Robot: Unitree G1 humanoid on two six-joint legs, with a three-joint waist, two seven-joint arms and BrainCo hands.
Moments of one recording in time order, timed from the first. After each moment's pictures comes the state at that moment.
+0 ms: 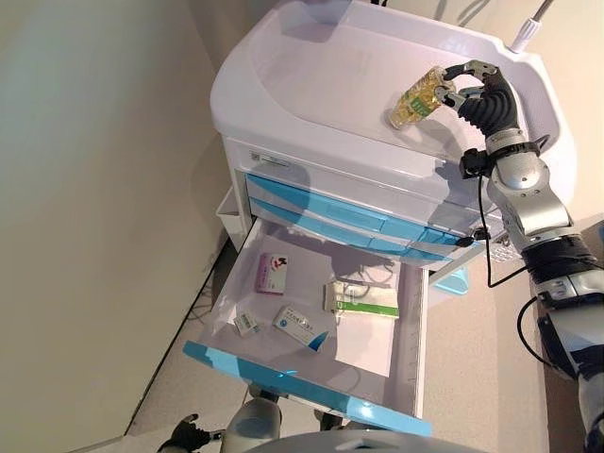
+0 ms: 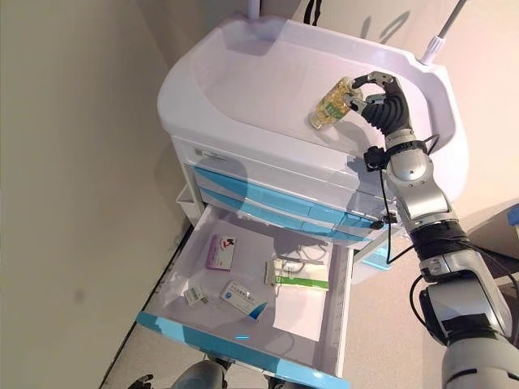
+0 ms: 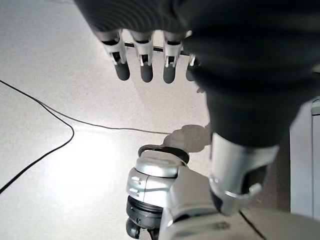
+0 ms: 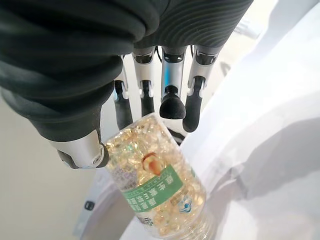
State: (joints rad) left arm 0.07 0.29 -0.16 1.22 -0.05 -0.07 0.10; right arm -0.81 -0.71 0.25 0.44 0.26 -0.13 -0.15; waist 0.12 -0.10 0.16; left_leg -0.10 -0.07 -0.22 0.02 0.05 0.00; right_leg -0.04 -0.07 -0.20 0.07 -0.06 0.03
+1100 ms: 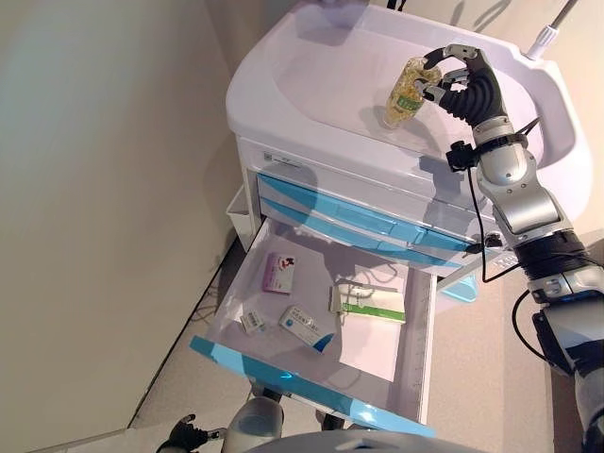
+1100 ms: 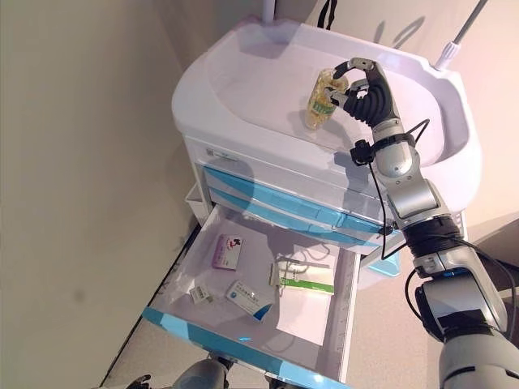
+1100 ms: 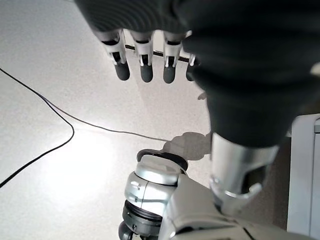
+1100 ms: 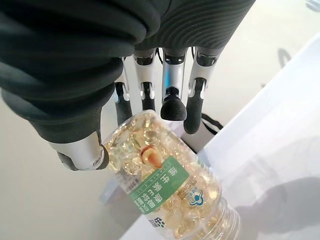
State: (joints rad) left arm 0.07 0.29 -0.13 1.23 -0.05 -0.07 0.11; right arm -0.87 -0.70 0.30 0.40 0.11 -0.13 -0.19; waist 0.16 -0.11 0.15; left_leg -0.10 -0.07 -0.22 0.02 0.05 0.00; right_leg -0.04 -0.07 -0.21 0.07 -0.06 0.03
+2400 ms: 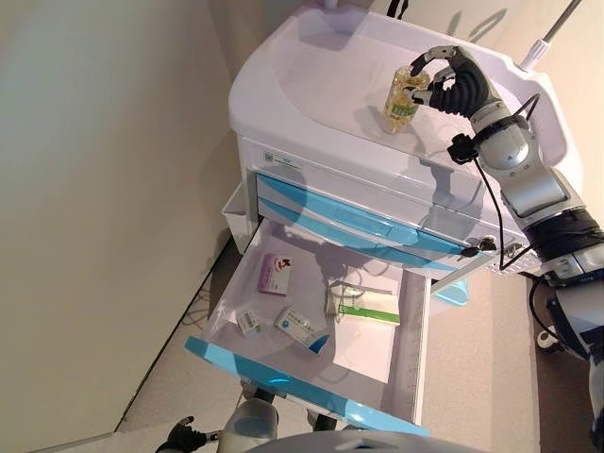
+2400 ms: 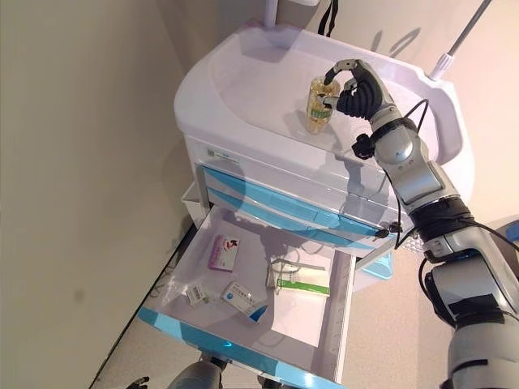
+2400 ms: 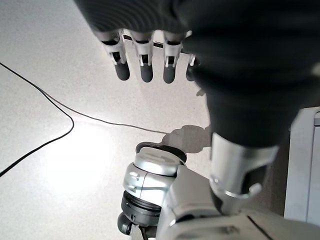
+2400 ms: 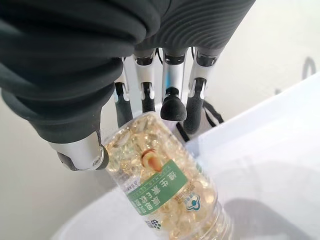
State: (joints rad) left arm 0.07 0.29 -0.13 1.24 -0.05 -0.07 0.10; right arm -0.98 -0.77 0.44 0.48 0.03 -0.11 -0.09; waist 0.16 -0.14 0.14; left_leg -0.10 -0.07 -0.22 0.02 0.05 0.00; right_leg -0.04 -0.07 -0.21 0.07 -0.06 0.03
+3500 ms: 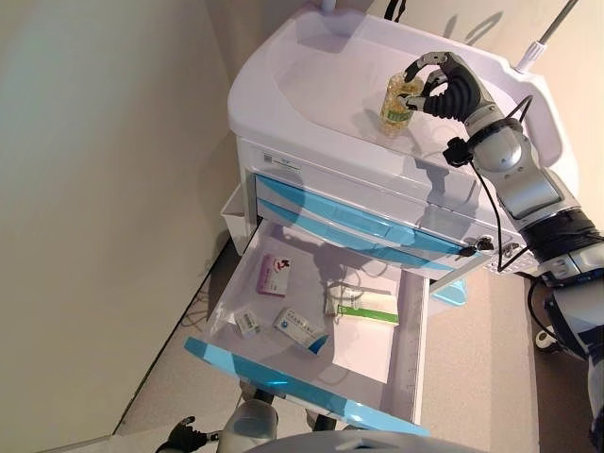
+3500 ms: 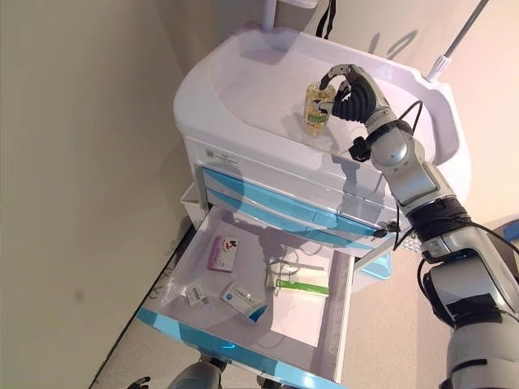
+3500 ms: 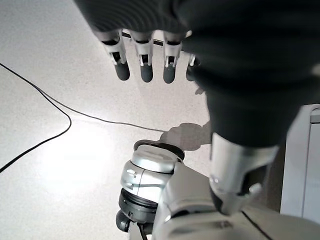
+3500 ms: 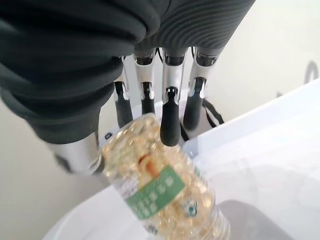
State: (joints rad) left arm 0.07 0.29 -0.13 1.24 -0.05 -0.07 0.09; right arm -0.98 -0.76 0.43 0.48 -0.02 -0.10 -0.09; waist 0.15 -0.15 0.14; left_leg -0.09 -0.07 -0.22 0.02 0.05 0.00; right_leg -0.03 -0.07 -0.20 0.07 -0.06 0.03
